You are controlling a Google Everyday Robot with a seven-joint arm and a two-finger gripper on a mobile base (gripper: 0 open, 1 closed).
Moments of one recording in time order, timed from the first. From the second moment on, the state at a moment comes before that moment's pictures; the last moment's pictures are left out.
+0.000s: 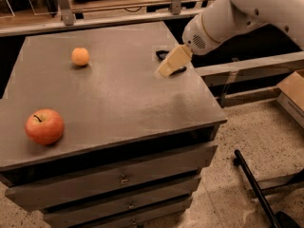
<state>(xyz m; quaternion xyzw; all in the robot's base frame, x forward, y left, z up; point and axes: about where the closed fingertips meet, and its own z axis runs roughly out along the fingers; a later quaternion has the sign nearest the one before) 0.627 -0.069 0.915 -0.48 0.80 0.13 0.34</state>
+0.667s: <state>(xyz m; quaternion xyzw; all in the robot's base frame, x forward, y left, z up) 0.688 -0.080 0.906 -0.38 0.82 0.13 0.41</state>
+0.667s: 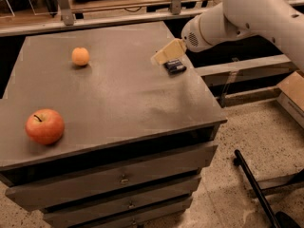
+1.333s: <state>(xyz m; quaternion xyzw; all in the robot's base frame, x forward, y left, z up) 0.721 -0.072 0.868 -0.34 0.83 0.16 0.41</state>
